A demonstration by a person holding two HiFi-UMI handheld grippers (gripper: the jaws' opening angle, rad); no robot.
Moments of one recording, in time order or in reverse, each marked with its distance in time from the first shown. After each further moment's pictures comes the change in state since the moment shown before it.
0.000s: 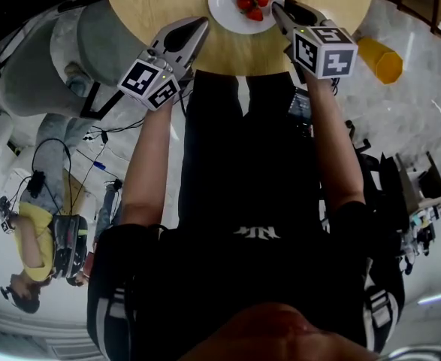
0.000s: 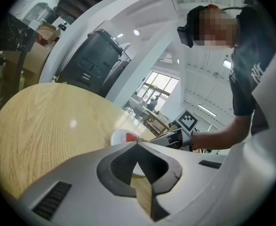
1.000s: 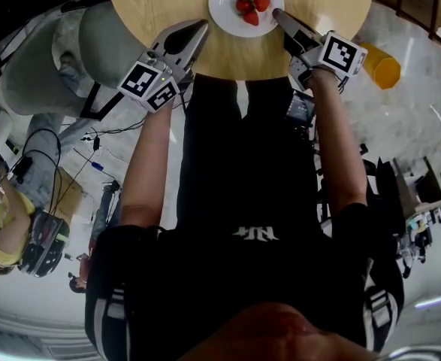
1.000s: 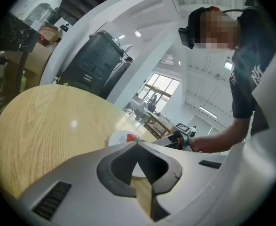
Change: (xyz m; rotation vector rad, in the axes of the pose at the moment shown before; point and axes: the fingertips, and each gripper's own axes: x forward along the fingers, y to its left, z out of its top) left arm 0.000 0.001 0.006 -0.015 -0.016 0.010; right arm -0.004 0.016 -0.001 0.695 -0.145 0.461
